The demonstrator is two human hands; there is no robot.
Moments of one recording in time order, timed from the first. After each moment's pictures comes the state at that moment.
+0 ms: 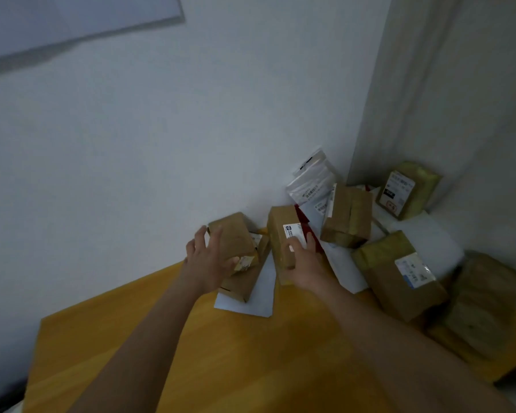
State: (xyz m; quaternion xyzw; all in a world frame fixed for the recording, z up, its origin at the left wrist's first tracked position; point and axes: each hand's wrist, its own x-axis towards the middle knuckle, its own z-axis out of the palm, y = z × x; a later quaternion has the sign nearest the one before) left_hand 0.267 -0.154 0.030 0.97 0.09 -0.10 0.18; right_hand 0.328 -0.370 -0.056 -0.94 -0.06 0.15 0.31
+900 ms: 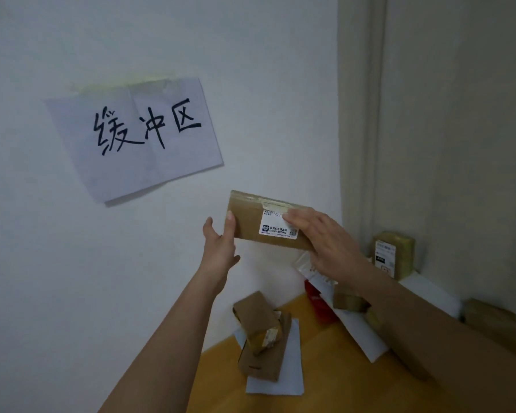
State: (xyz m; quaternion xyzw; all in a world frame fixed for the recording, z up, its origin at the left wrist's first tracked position) left_hand 0.247 -0.159 0.220 0.73 0.09 0.10 0.67; right_hand 0.282 -0.388 0.172 -0.86 -0.34 -0.35 0.17
